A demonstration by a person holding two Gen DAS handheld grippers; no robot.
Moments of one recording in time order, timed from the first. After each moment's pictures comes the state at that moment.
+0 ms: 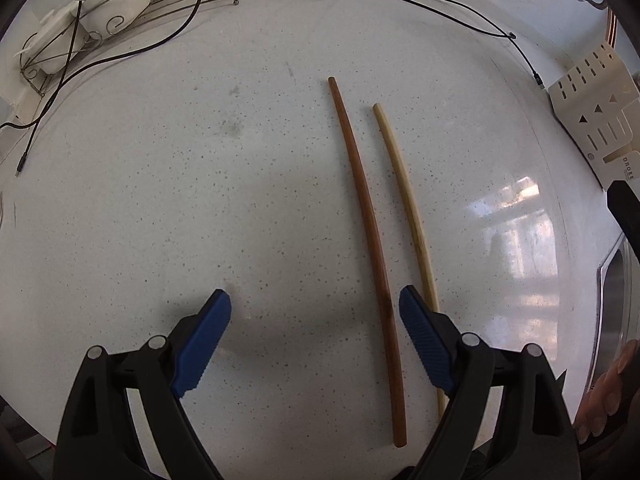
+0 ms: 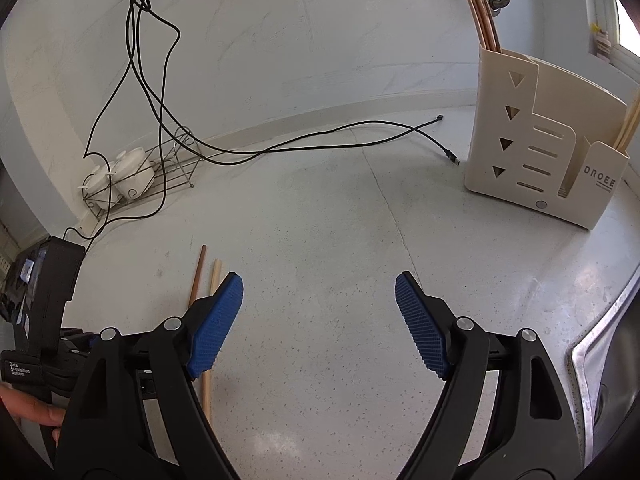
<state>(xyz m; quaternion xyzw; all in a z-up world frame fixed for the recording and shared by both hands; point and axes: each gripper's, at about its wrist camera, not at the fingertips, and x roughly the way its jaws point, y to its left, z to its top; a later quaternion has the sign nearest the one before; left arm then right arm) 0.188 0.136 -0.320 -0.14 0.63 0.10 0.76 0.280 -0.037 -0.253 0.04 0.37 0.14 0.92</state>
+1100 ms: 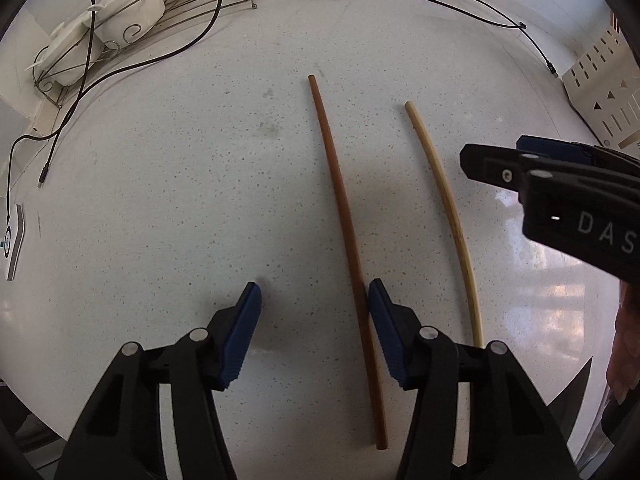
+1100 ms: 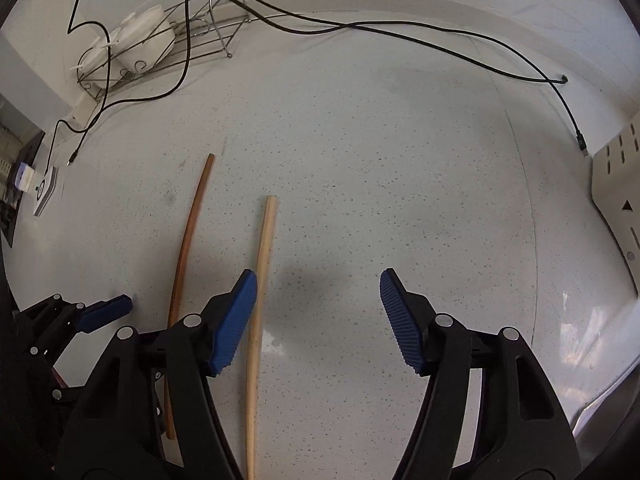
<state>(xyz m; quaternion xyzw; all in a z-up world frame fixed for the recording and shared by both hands) 0.180 0.151 -0.319 -0.10 0.63 0.12 0.76 0.351 0.089 -0.299 -0.10 0.57 0.21 0.79</state>
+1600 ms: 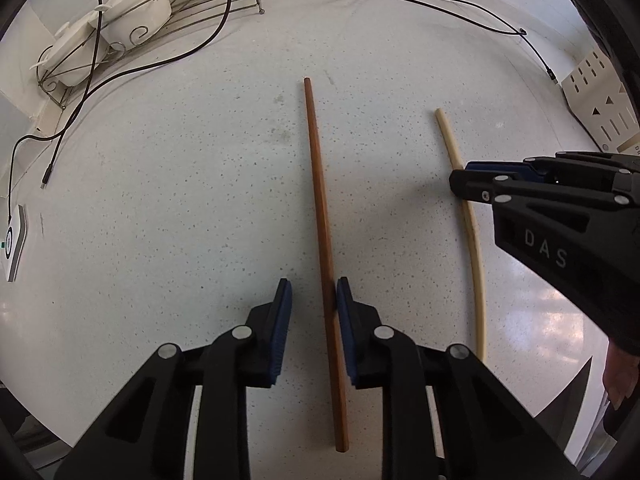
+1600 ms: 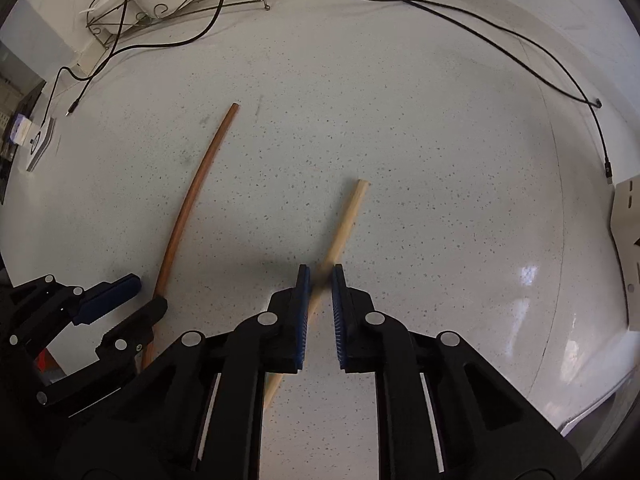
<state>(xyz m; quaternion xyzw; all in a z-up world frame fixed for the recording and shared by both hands) 0.179 0.151 -0.320 -0.10 0.63 0.12 0.76 0.347 0.122 -0.313 -0.16 0.60 0.22 0.76</state>
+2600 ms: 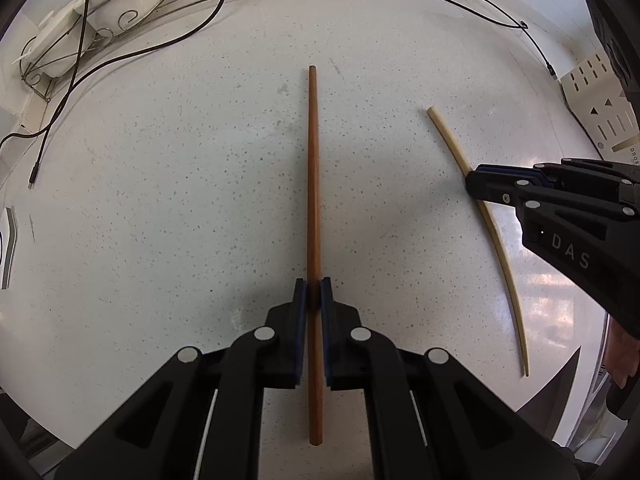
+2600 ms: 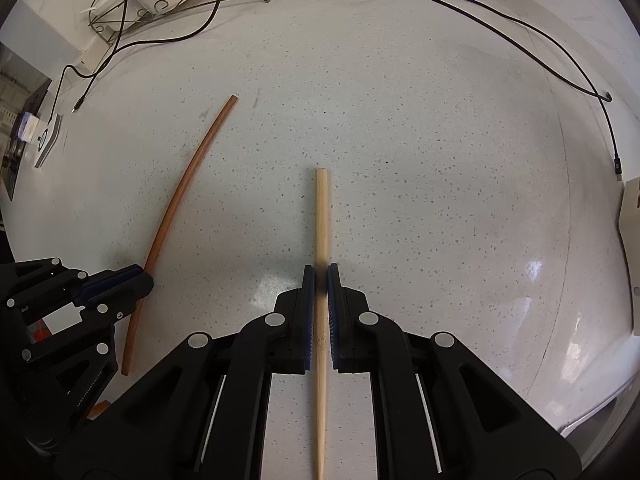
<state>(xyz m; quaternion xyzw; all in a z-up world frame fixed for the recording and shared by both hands) 0.203 0.183 -0.310 -0.12 0.66 0.09 0.74 0.356 0.107 -0.314 -0.16 0.61 0.24 0.74</state>
